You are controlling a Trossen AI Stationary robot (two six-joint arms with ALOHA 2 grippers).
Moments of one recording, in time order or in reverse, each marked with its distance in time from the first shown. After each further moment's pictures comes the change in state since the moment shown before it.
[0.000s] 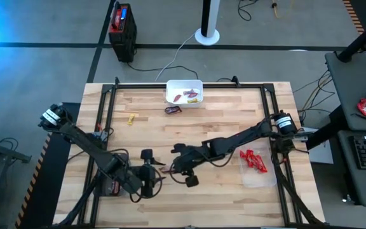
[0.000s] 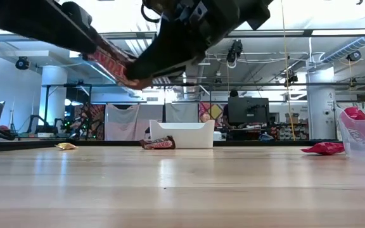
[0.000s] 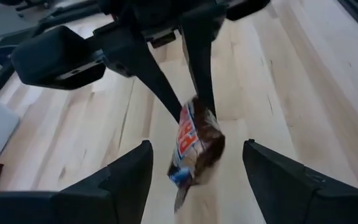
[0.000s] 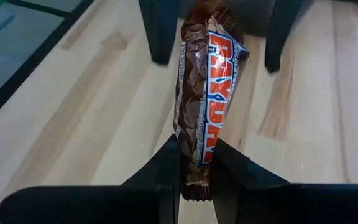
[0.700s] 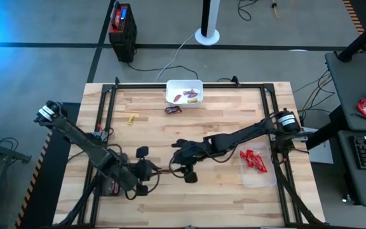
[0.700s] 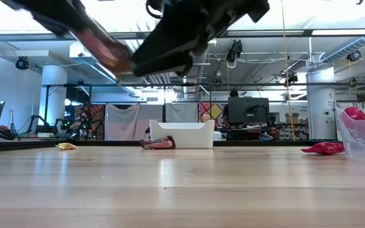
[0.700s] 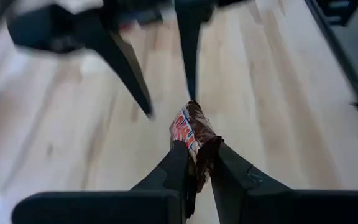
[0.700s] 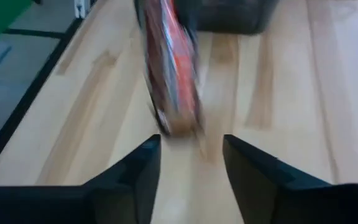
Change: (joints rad) left arm -0.004 -0.104 0.080 -0.226 0.095 -0.145; right arm -0.027 -0.045 0.010 -0.054 0.008 0.138
